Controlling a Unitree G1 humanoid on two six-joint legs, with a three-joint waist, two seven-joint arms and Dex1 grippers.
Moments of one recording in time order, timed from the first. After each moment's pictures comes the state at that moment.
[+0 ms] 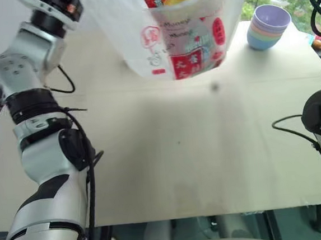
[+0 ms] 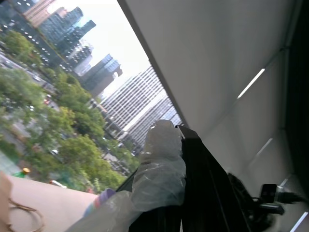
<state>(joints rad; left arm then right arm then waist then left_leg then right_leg) -1.32 0.56 0.48 0.76 -1.00 0.72 -0.56 -1.48 -0.56 -0.40 0.45 0.59 0.84 0.38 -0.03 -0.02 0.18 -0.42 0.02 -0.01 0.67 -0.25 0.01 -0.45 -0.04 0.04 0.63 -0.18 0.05</state>
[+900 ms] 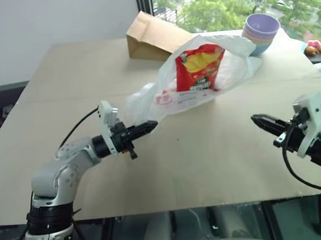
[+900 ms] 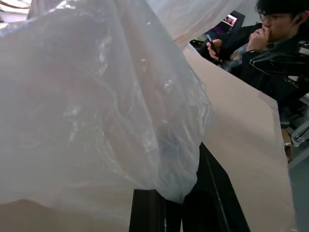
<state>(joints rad) -0.25 0.65 0.16 -0.21 -0.76 0.69 -0.91 -0.03 -0.63 -0.44 -0.79 0.83 0.96 0.41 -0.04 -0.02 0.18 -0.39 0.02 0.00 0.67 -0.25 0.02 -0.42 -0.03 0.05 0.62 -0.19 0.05</state>
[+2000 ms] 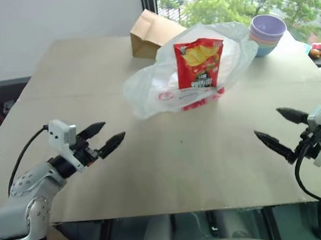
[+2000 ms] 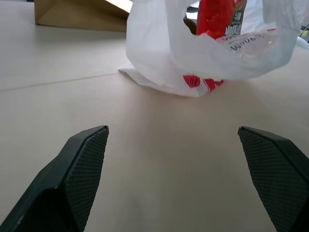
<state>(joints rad) 0.06 0.67 0.42 -0.30 -0.67 0.52 -0.78 0.30 -0.72 -0.49 -0.81 0.68 0.65 0.61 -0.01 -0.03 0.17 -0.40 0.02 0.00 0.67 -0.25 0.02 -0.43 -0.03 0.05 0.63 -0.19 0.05</state>
